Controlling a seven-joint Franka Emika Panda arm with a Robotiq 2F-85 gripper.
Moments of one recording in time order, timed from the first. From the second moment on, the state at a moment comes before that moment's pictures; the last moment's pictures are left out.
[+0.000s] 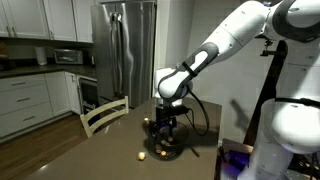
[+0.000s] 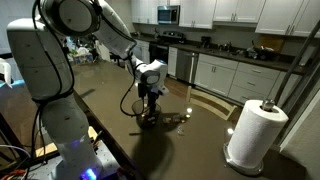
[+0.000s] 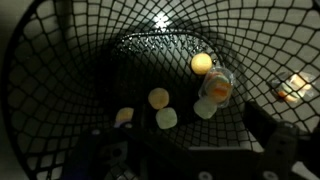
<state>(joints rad) 0.03 0.02 0.01 -2.48 0.20 2.35 0.48</state>
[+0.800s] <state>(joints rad) 0.03 -0.02 0.01 -2.56 0.17 2.37 0.47</state>
